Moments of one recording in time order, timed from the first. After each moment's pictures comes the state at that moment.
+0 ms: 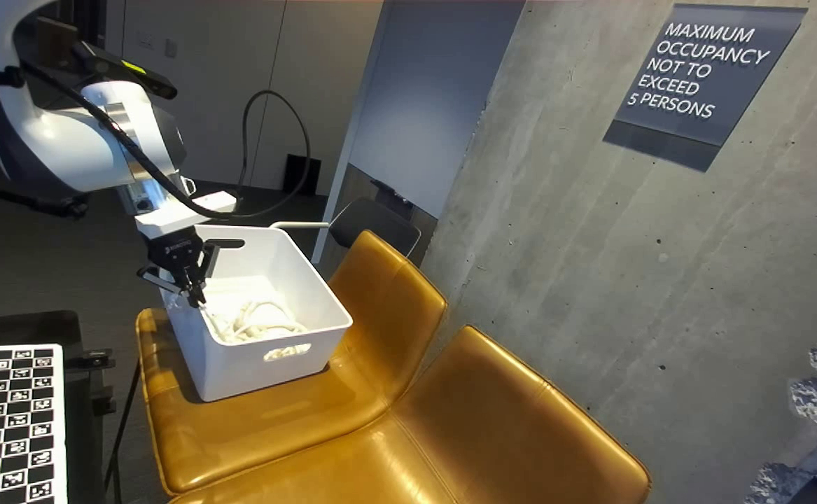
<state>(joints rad) 0.23 0.28 0.22 -2.40 -1.20 2.62 -0.33</state>
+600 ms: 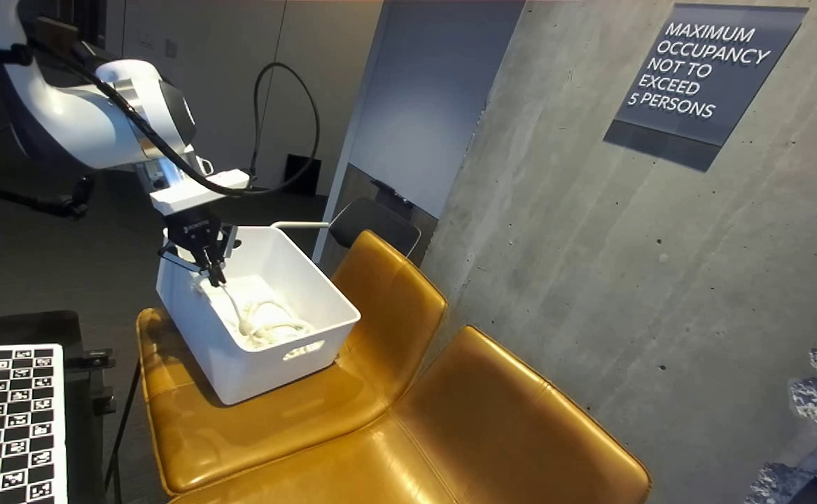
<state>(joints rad) 0.24 0.24 0.23 -2.35 -1.13 2.55 -0.34</state>
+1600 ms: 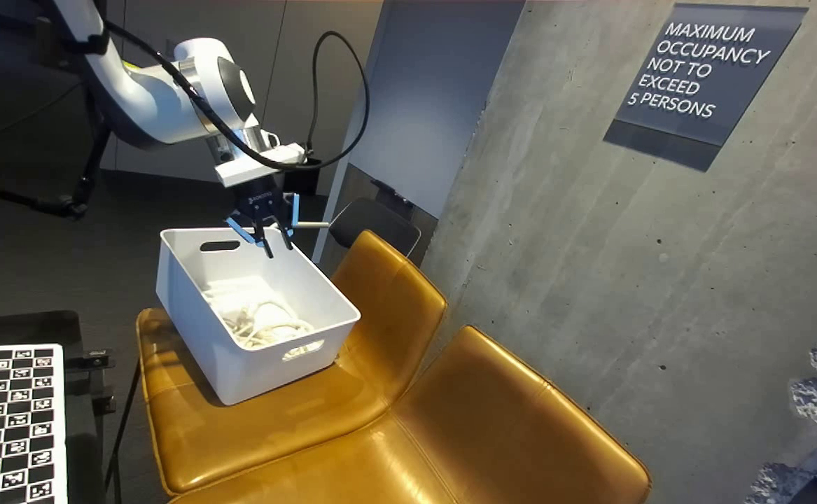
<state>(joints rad) 0.20 0.28 0.21 -2.11 -0.99 2.48 -0.34</state>
